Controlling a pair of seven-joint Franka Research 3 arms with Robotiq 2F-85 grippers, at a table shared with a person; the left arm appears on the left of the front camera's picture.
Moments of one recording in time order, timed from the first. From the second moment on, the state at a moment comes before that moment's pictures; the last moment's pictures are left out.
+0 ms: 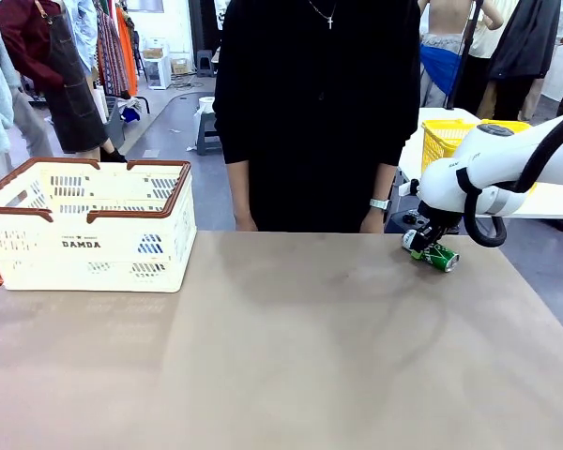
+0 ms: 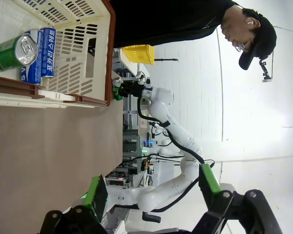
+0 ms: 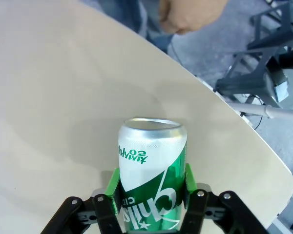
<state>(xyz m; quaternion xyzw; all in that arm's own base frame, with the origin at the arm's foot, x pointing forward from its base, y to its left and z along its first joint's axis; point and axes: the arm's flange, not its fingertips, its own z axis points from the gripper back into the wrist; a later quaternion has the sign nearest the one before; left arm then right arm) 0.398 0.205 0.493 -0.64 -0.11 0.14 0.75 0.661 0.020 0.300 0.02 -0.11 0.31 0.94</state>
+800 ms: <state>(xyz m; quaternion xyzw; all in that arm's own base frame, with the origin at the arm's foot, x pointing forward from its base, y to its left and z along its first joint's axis) 0.399 0.205 0.493 -0.64 -0.11 0.14 0.75 0.553 0.044 0.399 0.05 0.00 0.22 0.98</state>
